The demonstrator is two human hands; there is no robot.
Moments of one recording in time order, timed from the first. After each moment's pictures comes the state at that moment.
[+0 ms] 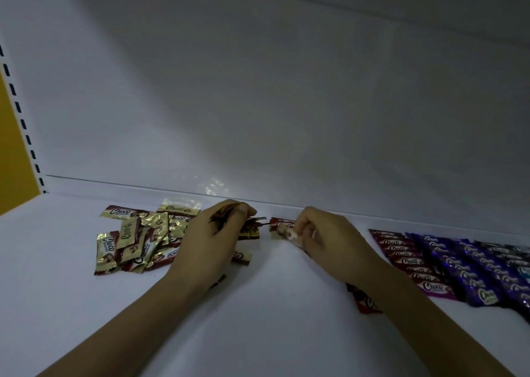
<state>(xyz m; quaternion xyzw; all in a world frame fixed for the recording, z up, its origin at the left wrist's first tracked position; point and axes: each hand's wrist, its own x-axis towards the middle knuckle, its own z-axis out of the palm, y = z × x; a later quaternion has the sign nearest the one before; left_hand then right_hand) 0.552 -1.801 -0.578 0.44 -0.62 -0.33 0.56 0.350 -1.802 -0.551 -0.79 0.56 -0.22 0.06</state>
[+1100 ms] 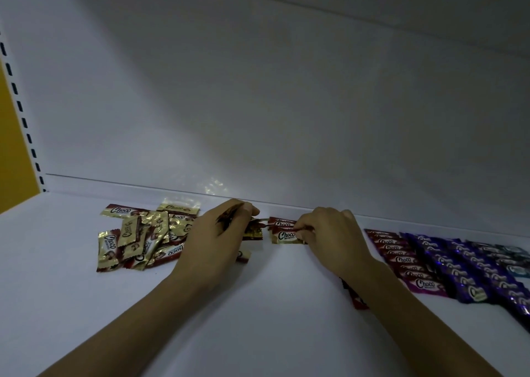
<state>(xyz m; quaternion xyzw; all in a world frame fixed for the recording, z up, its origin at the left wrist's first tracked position) 0.546 -1.791 -0.573 0.42 -0.61 -0.35 0.58 0.344 -1.826 -0.568 -0.76 0.62 -0.16 -0.08</state>
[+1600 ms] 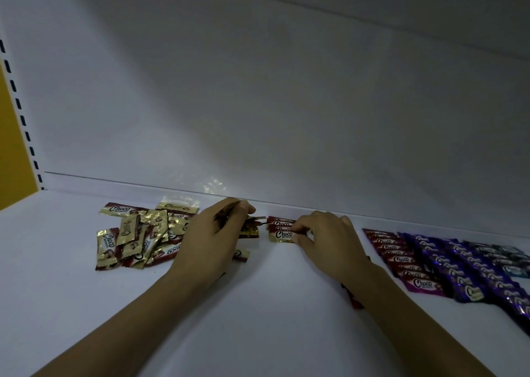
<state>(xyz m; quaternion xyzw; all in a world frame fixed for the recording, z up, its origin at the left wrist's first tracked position) 0.548 -1.796 -0.576 0.43 -0.61 -0.34 0.58 0.346 -1.823 -0.573 -0.76 0.62 -0.17 -0.07</state>
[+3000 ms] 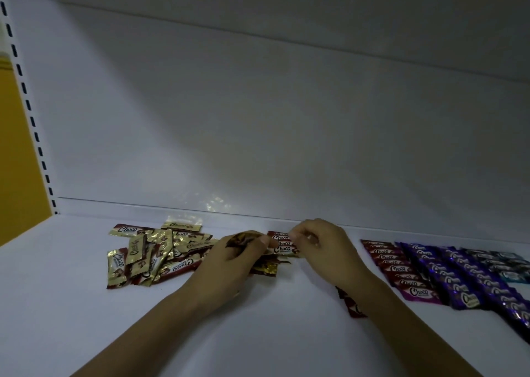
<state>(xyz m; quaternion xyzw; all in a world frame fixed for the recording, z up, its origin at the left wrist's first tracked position) 0.545 -1.789 -0.575 0.39 -0.68 -0.44 0.44 0.351 -1.805 -0.556 -0.74 0.59 -0.32 0.08</state>
